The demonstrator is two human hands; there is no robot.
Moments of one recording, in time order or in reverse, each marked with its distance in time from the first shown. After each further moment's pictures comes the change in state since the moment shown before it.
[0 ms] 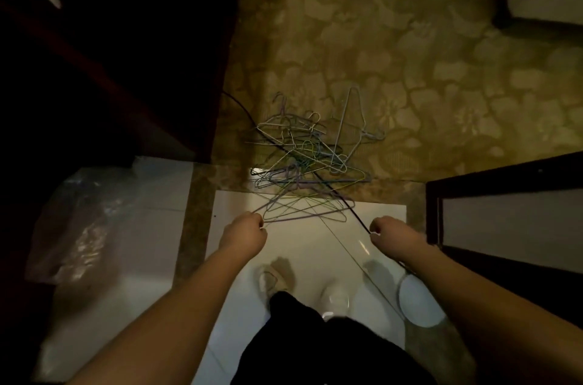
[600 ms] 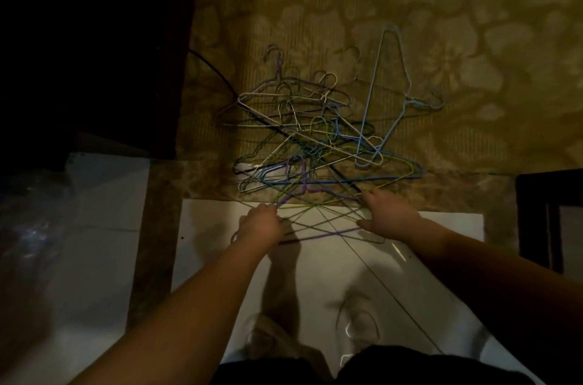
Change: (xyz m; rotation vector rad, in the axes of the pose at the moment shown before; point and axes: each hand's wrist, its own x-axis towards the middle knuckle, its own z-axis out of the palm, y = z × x) left_hand 0.283 -0.010 0.172 0.150 -0.103 -0.100; right_hand 0.309 0.013 0.113 -0.195 0.047 -0.224
